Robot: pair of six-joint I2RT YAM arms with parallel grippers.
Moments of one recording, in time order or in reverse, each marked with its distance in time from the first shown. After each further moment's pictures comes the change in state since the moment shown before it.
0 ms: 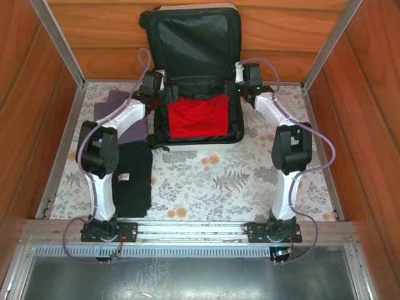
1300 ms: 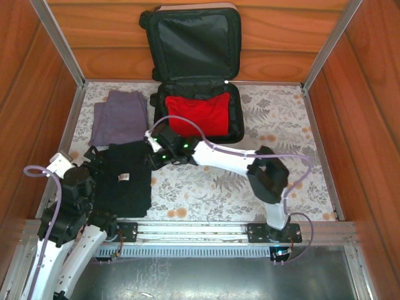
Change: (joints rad) left arm 0.002 -1.750 -0.878 -0.618 -0.608 -0.495; right arm 0.826 -0.053 -0.221 -0.034 -0.140 0.360
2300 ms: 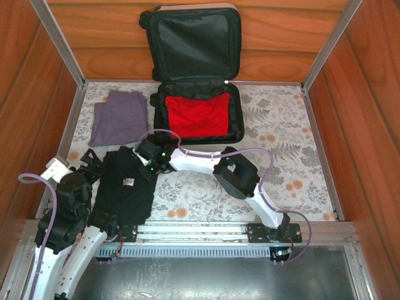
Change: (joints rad) left arm 0.000 -0.045 0.003 -0.043 0.004 -0.027; right arm 0.071 0.266 0.162 -0.145 0.140 -0.089
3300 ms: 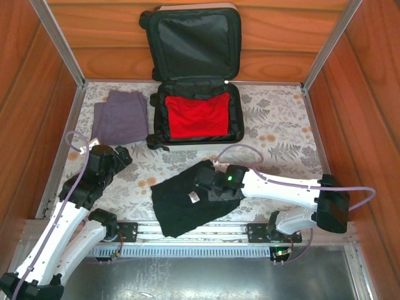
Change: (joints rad) left arm 0.000 0.409 -0.051 0.115 0.371 -0.006; right arm 0.037 -0.925 -0.762 -0.483 0.389 0.702
